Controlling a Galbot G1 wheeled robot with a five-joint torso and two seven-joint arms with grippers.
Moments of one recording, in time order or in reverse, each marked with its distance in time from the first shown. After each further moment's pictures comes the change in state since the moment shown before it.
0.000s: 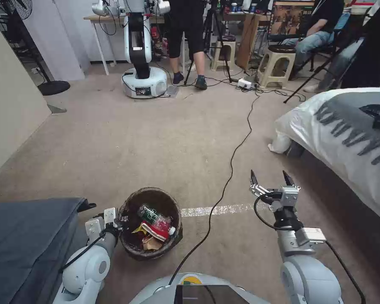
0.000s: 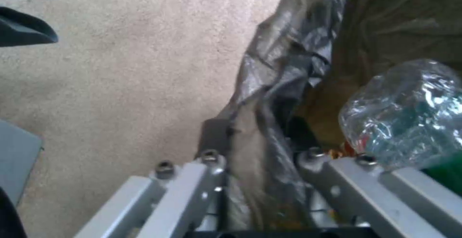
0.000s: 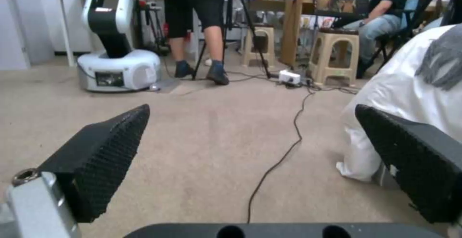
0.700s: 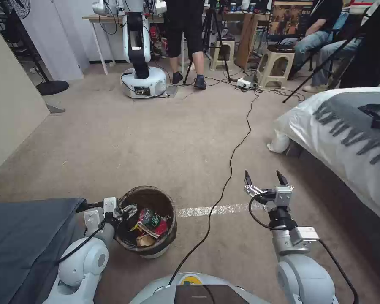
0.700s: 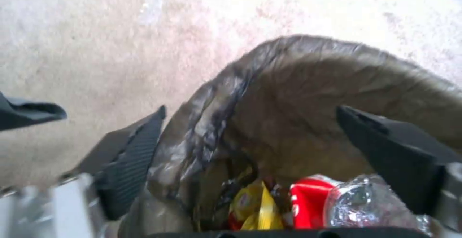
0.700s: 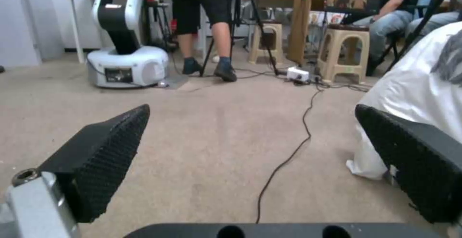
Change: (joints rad) left arm -0.044 -0.001 -0.019 -0.084 0.086 0.004 0.063; right arm 0.005 -0.009 -0.037 -0.004 -0.014 -0.010 0.004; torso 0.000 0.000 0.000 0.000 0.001
